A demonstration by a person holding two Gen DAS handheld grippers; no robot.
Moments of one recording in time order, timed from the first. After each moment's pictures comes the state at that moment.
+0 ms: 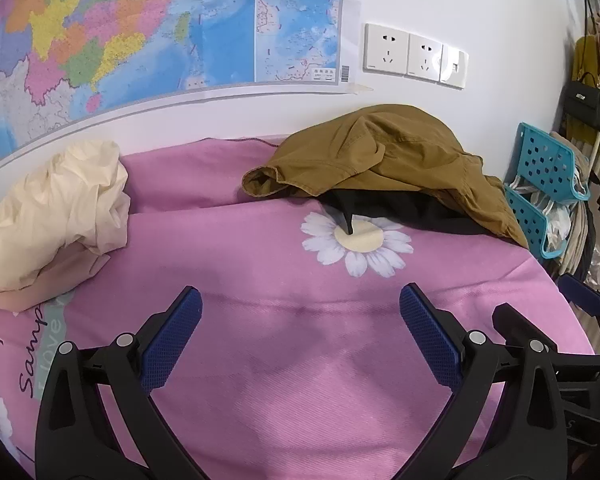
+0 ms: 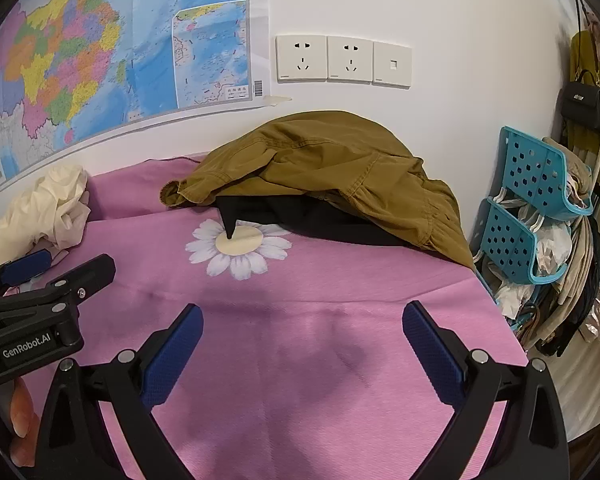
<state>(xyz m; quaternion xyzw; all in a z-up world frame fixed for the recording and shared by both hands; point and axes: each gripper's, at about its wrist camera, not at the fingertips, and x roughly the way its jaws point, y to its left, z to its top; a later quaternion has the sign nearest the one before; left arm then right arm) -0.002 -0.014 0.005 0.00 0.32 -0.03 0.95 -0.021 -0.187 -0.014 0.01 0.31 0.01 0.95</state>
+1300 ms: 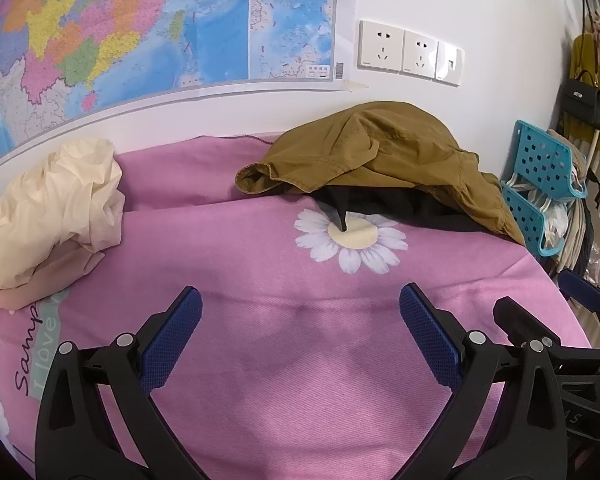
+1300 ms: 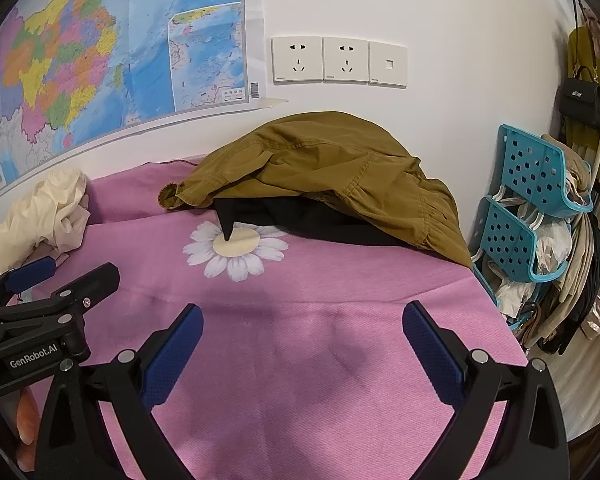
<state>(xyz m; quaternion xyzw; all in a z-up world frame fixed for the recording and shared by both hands) -0.004 -0.020 0.000 0.00 0.32 -0.04 0.95 -0.021 -0.192 -0.014 0.02 0.30 0.01 0.95</state>
